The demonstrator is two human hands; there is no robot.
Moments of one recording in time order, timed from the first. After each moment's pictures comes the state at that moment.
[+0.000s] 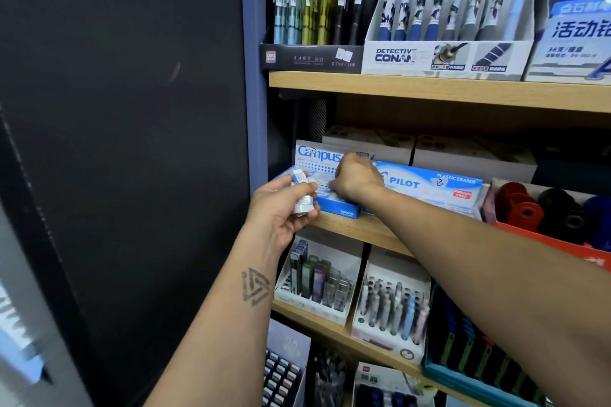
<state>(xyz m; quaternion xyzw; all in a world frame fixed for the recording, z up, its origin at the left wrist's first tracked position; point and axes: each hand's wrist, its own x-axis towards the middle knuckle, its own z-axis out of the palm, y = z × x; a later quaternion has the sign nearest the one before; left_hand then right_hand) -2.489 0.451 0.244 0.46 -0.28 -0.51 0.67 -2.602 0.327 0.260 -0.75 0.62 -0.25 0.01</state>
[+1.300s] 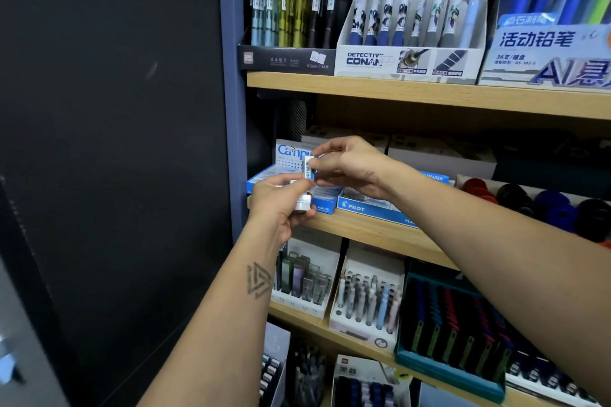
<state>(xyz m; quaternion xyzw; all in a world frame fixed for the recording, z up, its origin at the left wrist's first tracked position) -2.525 0.453 0.247 0.49 -0.32 -0.47 0.66 -2.651 0.378 0.299 -0.69 0.36 -0.36 0.52</state>
